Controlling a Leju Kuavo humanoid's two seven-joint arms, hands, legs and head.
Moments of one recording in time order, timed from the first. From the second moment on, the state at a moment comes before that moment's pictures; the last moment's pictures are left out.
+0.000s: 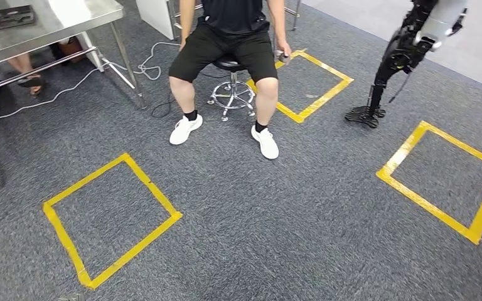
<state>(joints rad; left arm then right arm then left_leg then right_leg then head) -0.12 -0.07 0.72 -0.24 -0.46 0.30 -0.67 -0.04 0.05 -0.09 -0.18 0.29 -0.21 0.05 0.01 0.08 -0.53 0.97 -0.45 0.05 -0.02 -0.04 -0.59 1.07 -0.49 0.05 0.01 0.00</state>
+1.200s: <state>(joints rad) -0.13 -0.07 0.71 -0.23 -0.50 0.31 -0.61 -0.04 0.06 -0.09 -0.18 0.26 -0.24 0.07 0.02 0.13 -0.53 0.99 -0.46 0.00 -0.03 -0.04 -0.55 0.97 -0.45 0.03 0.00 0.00</state>
